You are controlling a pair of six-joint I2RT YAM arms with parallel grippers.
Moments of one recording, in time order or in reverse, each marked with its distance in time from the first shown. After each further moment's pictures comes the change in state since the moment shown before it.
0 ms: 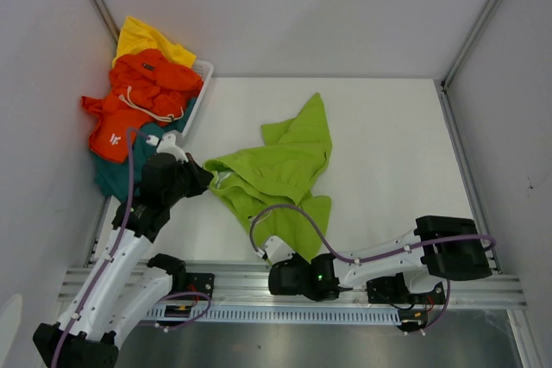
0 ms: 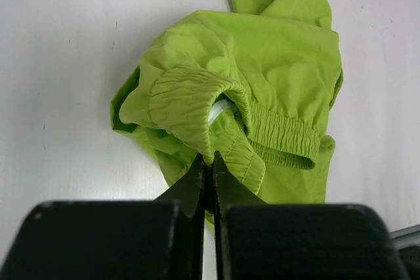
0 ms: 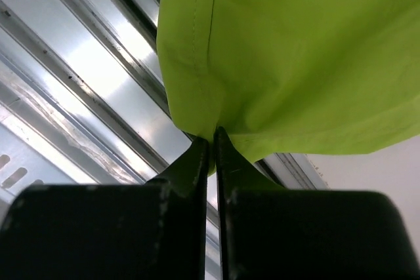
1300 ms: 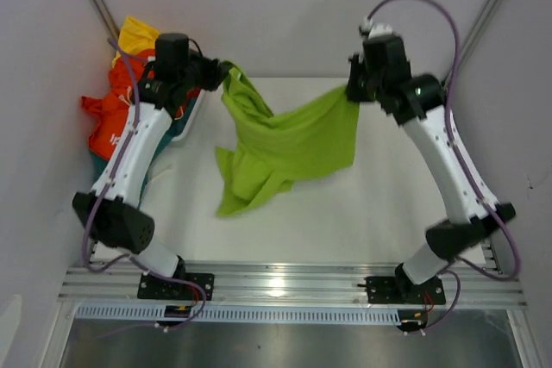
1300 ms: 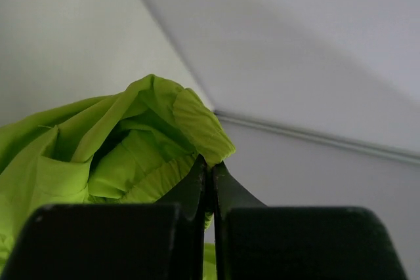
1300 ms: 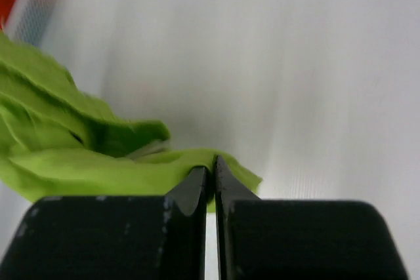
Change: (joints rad) left arm 0.050 0.772 0.957 -0.102 -0.008 -0.724; right arm -1.086 -0.074 1.025 -0.579 -0.216 -0.279
